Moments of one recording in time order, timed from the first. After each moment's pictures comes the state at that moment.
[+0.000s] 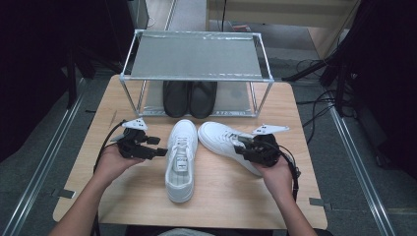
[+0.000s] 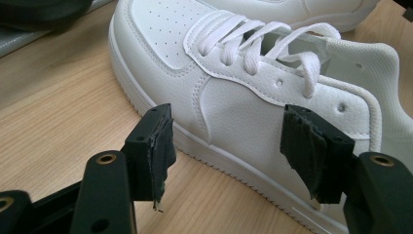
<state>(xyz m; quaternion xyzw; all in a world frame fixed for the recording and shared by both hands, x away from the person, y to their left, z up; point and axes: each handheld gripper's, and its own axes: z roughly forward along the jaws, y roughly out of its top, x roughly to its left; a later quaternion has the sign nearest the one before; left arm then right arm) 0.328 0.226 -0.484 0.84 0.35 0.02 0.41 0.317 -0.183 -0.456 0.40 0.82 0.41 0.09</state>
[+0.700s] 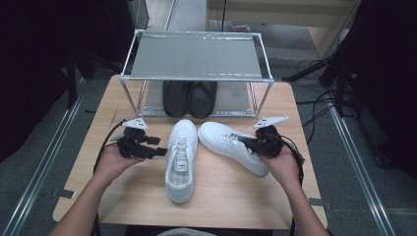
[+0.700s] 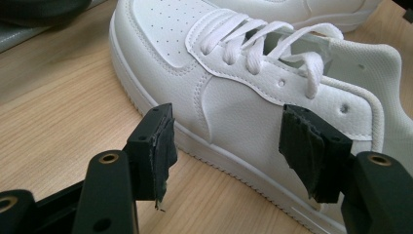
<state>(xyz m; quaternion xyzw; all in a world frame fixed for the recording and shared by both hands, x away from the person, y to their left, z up) 0.329 0.226 -0.484 0.84 0.36 0.02 0.40 0.348 -0.192 -0.460 0.36 0.86 0.36 0.07</state>
